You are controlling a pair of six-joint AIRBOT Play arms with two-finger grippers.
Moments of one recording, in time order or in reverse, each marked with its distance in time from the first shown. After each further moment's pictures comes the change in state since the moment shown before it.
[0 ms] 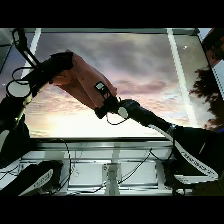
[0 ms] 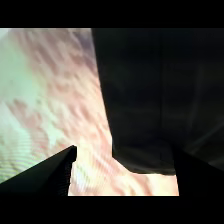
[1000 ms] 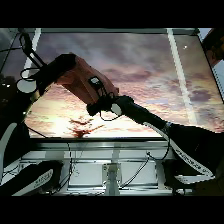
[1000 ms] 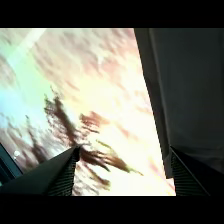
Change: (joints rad) left arm 0.000 -0.113 0.000 -0.133 0.065 -0.032; right arm 0.045 -0.037 0.155 -0.027 0.120 0.188
